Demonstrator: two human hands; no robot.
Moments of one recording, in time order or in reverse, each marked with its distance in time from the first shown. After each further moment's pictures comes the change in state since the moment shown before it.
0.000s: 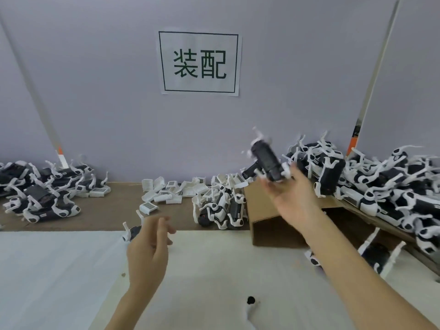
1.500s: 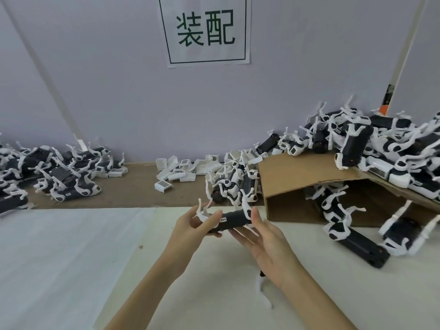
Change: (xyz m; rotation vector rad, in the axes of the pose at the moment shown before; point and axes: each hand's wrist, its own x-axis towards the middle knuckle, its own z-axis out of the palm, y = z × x) left_hand -0.014 0.016 0.025 -0.336 -0.544 -0.588; right_hand -0.052 0.139 -0.048 -0.218 -0.043 0.135
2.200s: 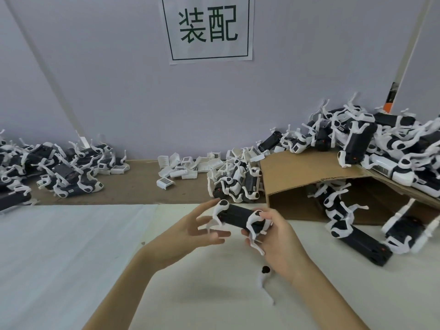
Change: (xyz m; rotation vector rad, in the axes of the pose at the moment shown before) left_hand -0.004 0.010 -0.033 -0.074 -0.483 -0.051; right_hand -0.005 -0.015 -0.007 -0.007 0.034 0.136
